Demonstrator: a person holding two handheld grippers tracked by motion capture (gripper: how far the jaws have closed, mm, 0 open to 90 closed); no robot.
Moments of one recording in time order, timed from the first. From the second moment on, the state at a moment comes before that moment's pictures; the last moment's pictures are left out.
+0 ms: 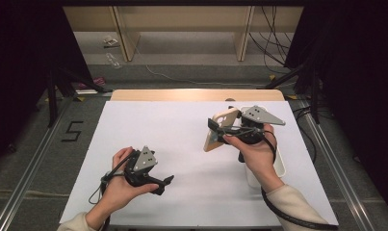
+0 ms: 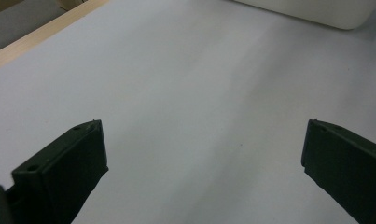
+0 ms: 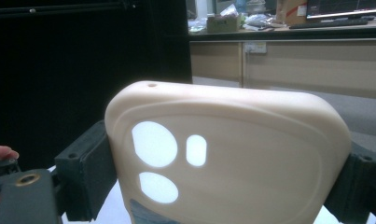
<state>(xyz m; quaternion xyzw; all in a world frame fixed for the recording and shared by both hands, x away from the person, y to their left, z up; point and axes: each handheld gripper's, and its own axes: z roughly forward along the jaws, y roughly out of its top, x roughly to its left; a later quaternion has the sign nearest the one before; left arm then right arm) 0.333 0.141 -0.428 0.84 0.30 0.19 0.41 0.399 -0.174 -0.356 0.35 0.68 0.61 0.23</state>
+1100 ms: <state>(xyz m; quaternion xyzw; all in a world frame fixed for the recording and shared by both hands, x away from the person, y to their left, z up) 0.334 0.146 -0.430 0.84 0.30 0.19 0.41 0.404 -0.193 -0.347 0.37 0.66 0.61 0.24</state>
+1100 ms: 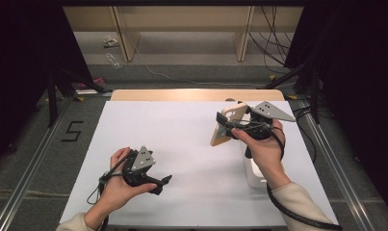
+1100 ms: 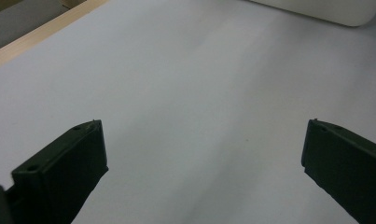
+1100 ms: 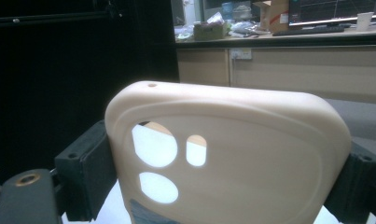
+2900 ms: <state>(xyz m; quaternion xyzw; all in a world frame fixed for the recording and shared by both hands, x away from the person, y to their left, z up) 0.336 0.148 -0.432 0.84 0.31 0.19 0.41 0.412 -0.226 -0.334 0.39 0.63 0.61 0.28</state>
